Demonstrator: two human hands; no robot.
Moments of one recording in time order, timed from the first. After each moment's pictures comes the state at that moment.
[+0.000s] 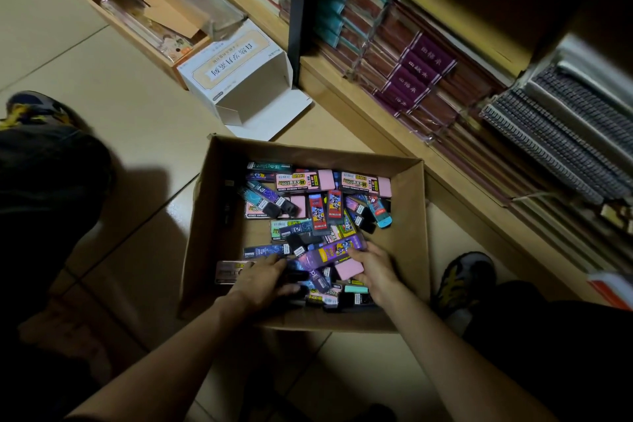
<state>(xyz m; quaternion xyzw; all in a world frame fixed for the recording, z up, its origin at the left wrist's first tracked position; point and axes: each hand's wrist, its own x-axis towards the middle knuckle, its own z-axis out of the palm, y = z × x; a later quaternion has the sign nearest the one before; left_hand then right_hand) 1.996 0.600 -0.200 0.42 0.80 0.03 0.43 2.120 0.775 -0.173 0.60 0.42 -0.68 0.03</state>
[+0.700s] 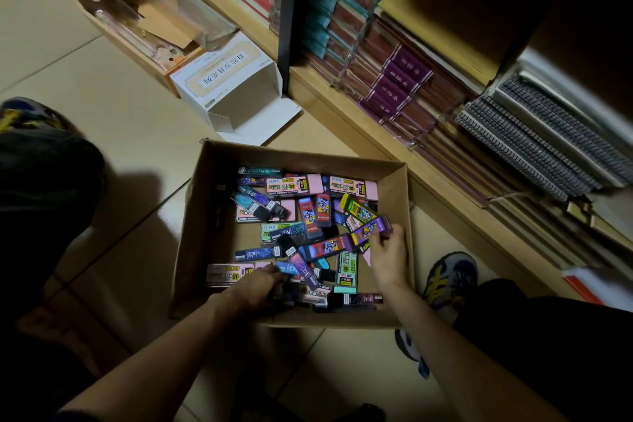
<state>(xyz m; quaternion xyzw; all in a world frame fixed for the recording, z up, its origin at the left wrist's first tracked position) 1.999 0.603 -0.203 0.45 0.74 0.06 0.50 2.131 0.797 -0.150 0.58 0.67 -0.45 -0.12</state>
